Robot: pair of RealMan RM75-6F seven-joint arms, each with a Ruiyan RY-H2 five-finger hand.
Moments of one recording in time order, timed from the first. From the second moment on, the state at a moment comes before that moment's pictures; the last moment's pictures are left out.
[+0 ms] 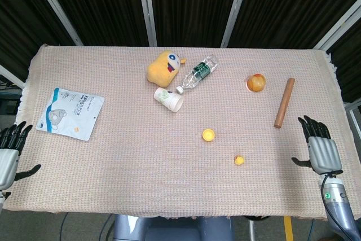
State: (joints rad) left arm -0.11 -1.16 -0.03 -1.52 1.50 1.48 0.08; right arm 0.24 -1.17 0.14 -1.62 -1.24 1.25 -0.12
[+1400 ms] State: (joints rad) left arm -0.11 -1.16 -0.04 -1.54 1.50 1.47 0.09; right arm 0.28 -1.15 0.10 -1.75 -1.29 1.20 -0.23
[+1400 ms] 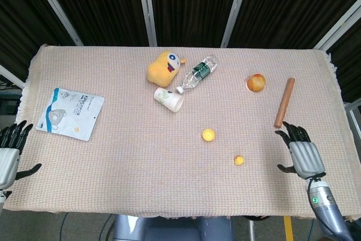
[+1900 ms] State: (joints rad) left arm -0.11 -1.16 -0.04 -1.53 1.51 1.47 0.07; right arm 0.42 -1.46 0.16 -1.72 -1.08 1.13 -0.50
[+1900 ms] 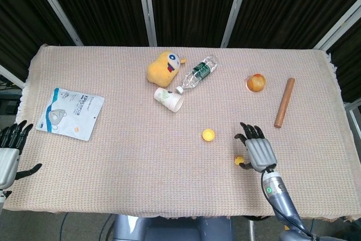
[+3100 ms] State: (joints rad) left arm -0.11 -1.15 -0.03 -1.53 1.51 1.47 0.06; right arm 0.45 -1.60 0.12 -1.63 -0.99 1.15 -0.53
